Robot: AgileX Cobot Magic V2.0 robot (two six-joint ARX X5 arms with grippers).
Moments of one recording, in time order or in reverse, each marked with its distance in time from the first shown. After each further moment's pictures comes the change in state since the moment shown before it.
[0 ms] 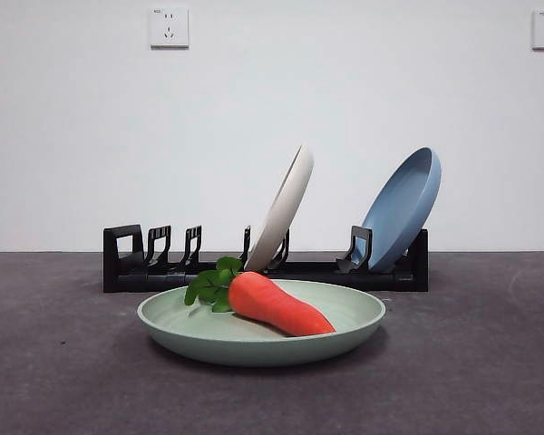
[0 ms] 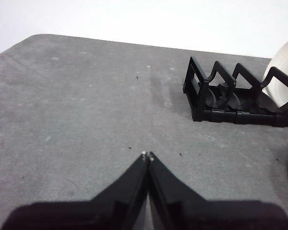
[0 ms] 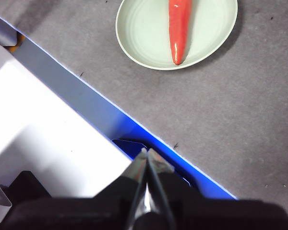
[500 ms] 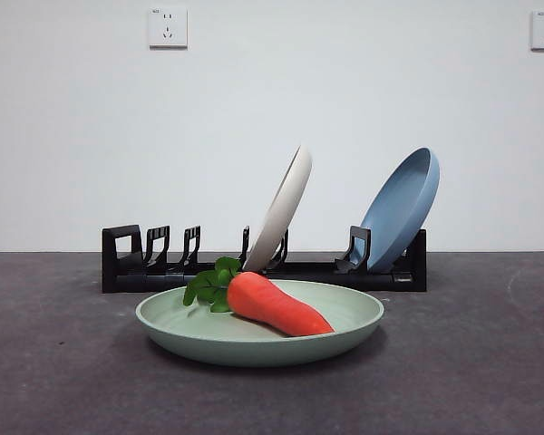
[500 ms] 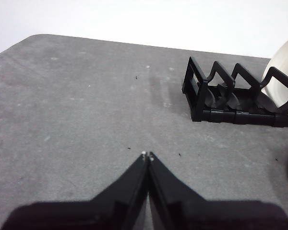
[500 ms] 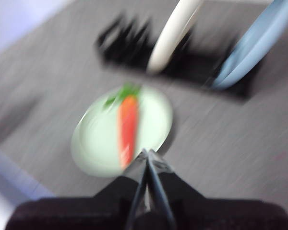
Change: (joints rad) left arm 0.000 0.000 0.000 0.000 -0.001 0.000; right arm -0.334 -0.217 -0.107 0.340 -0.001 -0.087
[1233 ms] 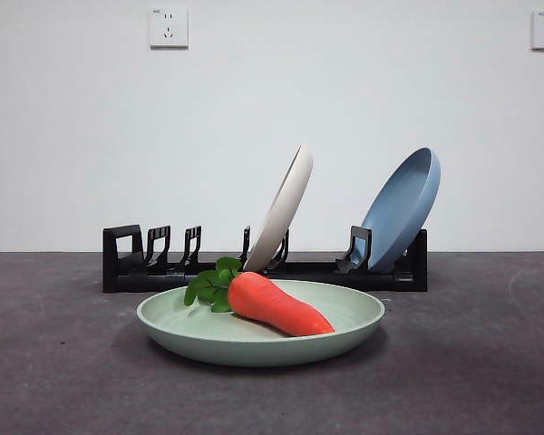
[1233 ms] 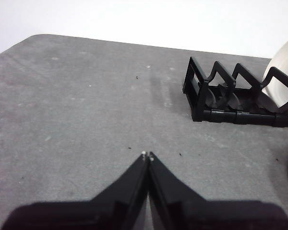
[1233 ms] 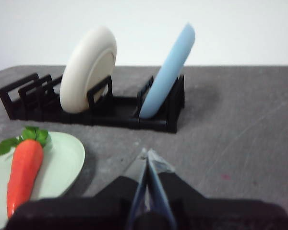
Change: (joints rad) left arm 0.000 0.000 0.000 0.000 0.000 0.000; right arm -0.236 -0.399 -0.785 0.713 0.007 -0.007
